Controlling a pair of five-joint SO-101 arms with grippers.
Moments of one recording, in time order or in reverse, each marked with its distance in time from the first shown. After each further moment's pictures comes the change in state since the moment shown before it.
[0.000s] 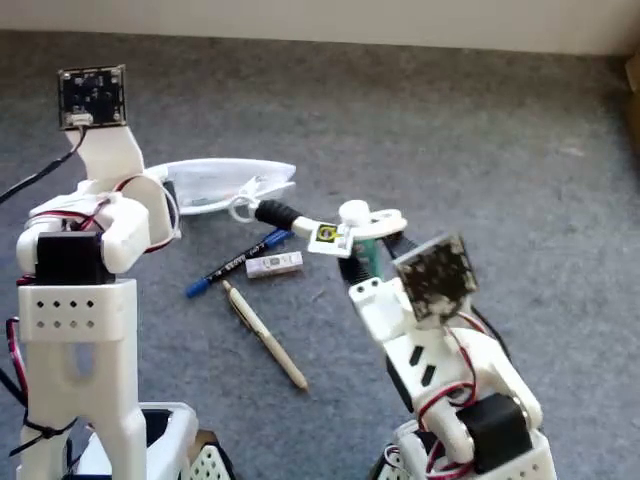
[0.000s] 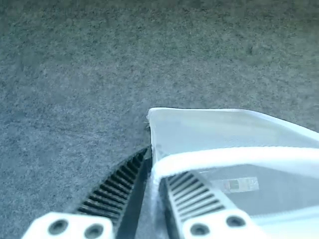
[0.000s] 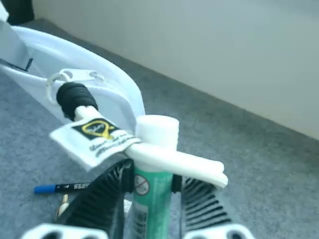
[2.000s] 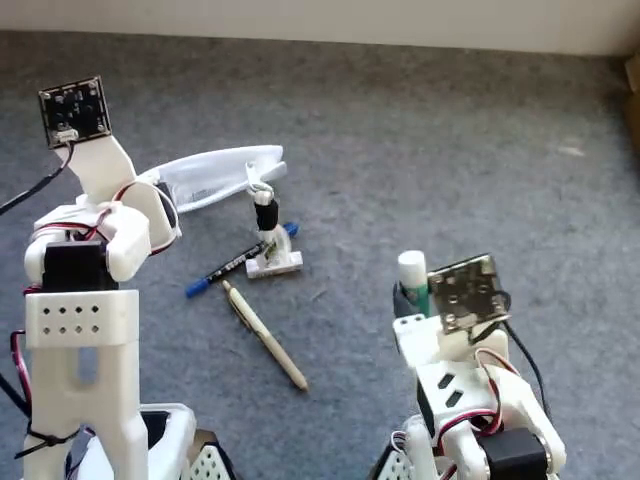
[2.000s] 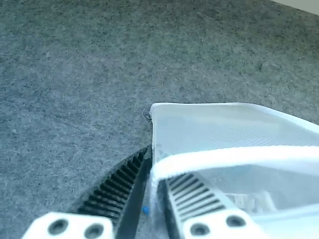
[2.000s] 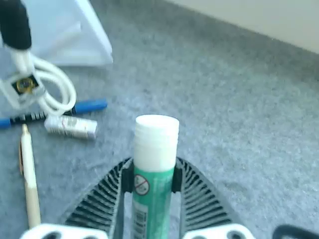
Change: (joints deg) left arm -2.6 -1.0 9.4 -7.0 7.7; right arm 11.4 -6.9 -0.2 22.1 -1.2
